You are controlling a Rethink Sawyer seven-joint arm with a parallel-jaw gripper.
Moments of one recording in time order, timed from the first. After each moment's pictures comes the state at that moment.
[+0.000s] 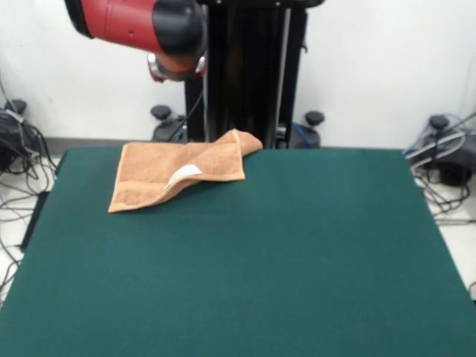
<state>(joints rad) -0.46 -0.29 -0.17 1.77 -0.45 0.80 1.33</state>
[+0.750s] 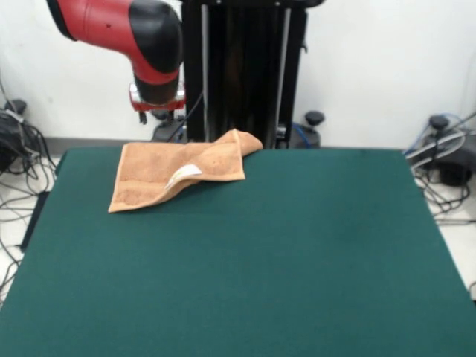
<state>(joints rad) -0.57 -0.23 -0.17 1.77 -0.46 0.38 1.33</state>
